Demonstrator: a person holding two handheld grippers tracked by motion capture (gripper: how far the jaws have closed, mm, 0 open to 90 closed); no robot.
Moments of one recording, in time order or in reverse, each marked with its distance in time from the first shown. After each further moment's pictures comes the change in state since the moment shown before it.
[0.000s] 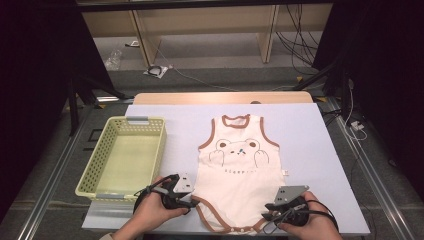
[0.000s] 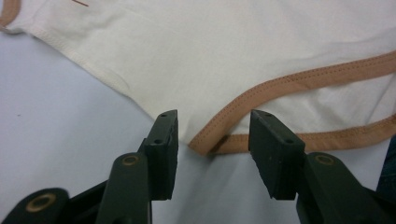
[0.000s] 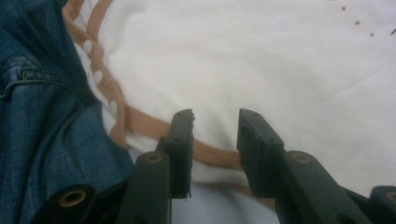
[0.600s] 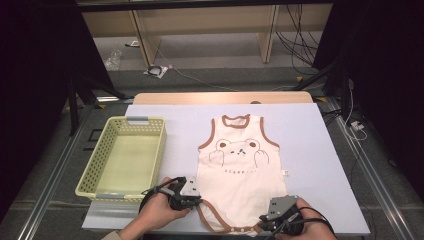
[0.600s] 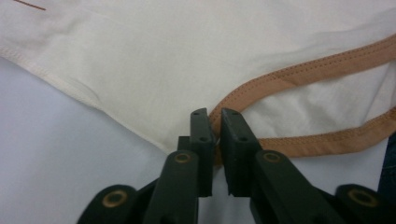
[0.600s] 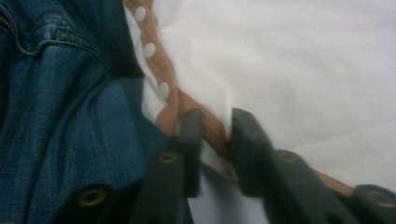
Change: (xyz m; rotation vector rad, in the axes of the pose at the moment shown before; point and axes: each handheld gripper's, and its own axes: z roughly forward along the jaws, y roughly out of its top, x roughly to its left) left arm -0.008 0.004 0.012 0.029 -0.016 0.069; right arm 0.018 0.001 0.011 0.049 0.062 -0.165
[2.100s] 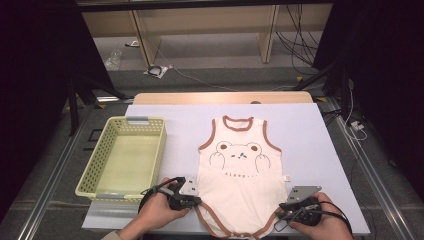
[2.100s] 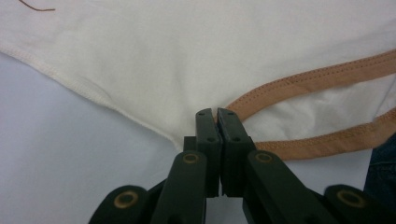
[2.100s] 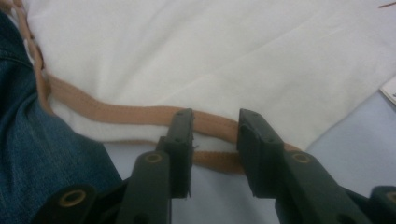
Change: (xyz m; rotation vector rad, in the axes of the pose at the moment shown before) left arm 0.002 -0.002 -0.003 0.013 -0.030 -0.024; right arm -0.026 -0.029 -0.024 0.011 -0.143 0.236
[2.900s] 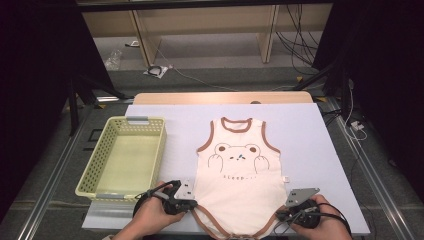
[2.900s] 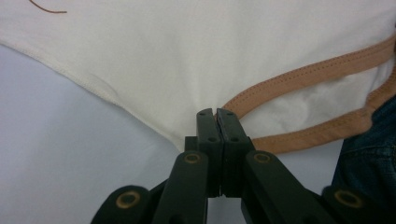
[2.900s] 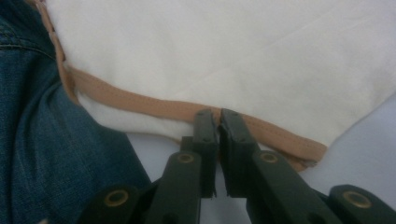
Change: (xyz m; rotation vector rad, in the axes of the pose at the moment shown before) left arm -0.007 -0.008 -0.014 0.003 0.009 0.000; right arm 0.006 -0.001 -0.001 0.023 0.051 0.001
